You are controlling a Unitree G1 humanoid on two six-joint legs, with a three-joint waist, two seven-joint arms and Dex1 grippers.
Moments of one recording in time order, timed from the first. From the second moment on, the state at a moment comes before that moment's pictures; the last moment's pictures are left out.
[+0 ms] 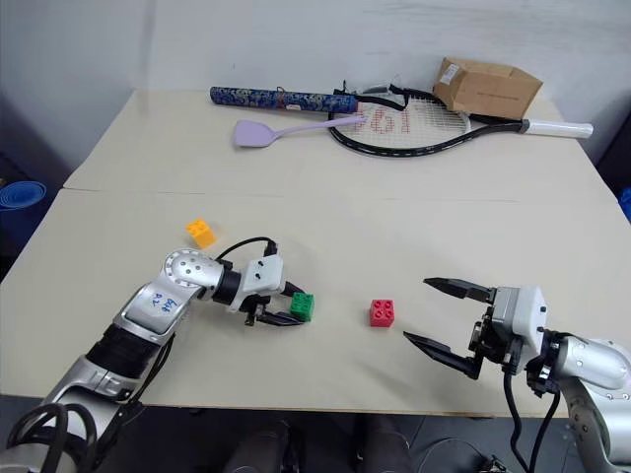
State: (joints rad) left arm -0.57 0.57 -0.32 0.07 -0.10 0.32 -1.14; right arm 0.16 -0.72 -0.32 -0.36 0.61 0.08 1.13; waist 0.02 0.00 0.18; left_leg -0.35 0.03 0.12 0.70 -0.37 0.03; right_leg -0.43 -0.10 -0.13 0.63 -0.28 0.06
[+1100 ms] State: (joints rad) left arm -0.40 0.76 0.39 0.35 -0.35 0.21 -0.91; right arm 0.00 -0.62 -0.20 -0.28 0.61 0.05 1.12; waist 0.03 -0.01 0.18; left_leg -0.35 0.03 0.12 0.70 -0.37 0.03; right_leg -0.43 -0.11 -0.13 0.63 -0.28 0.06
